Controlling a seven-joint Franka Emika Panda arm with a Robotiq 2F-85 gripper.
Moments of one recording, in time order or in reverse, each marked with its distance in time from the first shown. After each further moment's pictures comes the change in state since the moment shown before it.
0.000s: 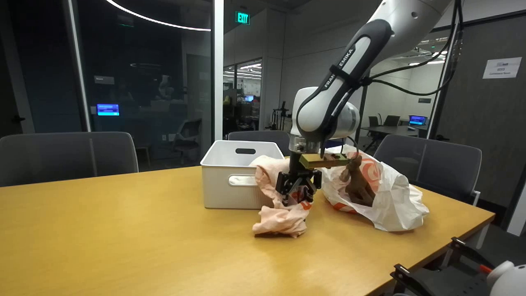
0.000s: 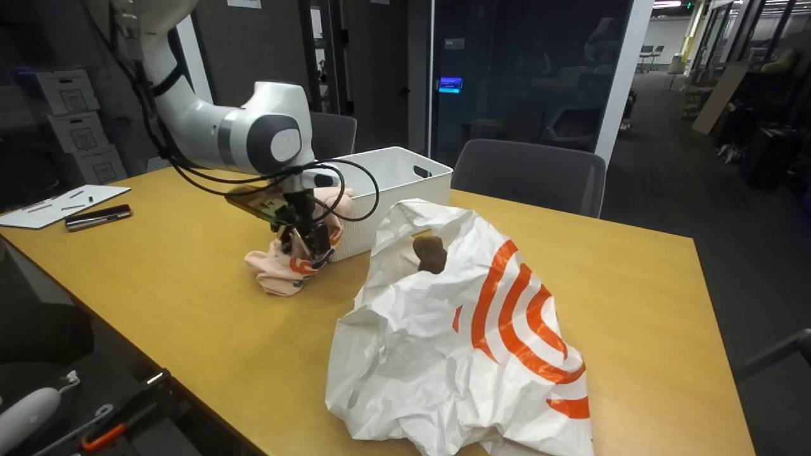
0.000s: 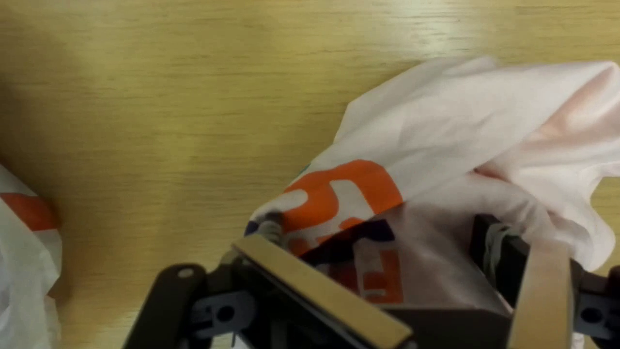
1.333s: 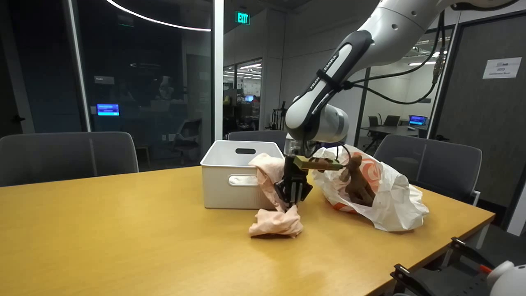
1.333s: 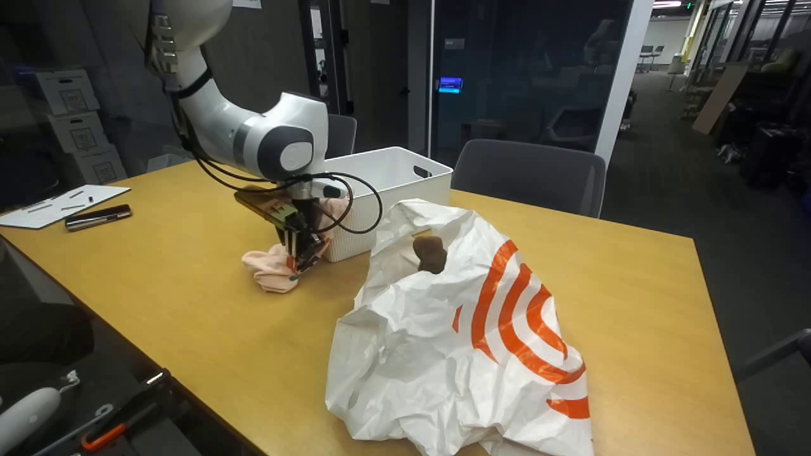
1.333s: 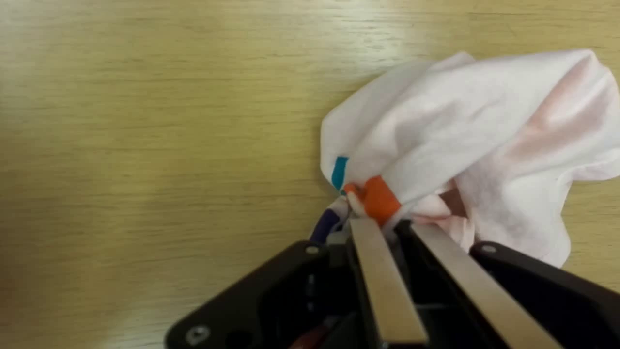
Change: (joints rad) arm -0.078 0.089 0.080 0.103 0.160 -0.085 -0.146
